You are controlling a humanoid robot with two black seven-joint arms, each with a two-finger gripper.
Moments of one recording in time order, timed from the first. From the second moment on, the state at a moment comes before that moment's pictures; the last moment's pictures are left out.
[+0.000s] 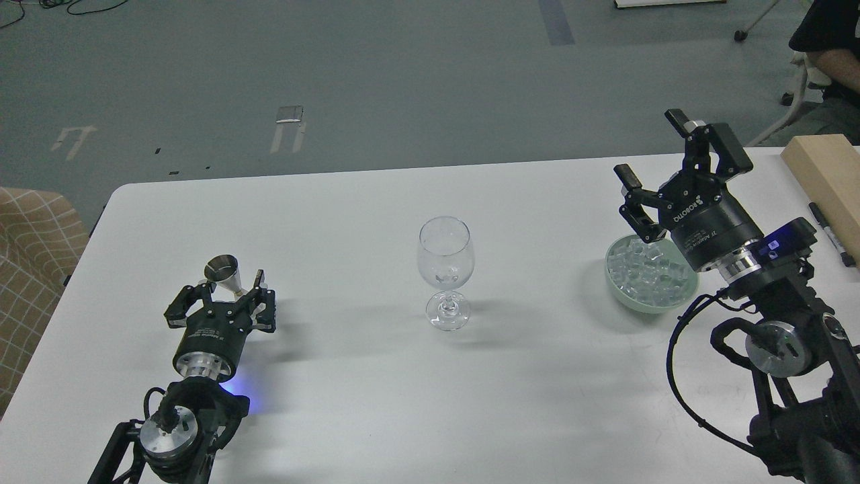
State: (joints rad) left arm 0.06 -0.04 -1.59 -1.26 -0.05 -0.13 0.00; right arm 0.14 0.00 1.64 1.38 -0.94 0.49 0.02
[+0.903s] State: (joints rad) left arm 0.04 -0.04 -1.60 -1.24 -0.05 -0.13 0.00; right arm 0.14 0.00 1.64 1.38 -0.94 0.49 0.02
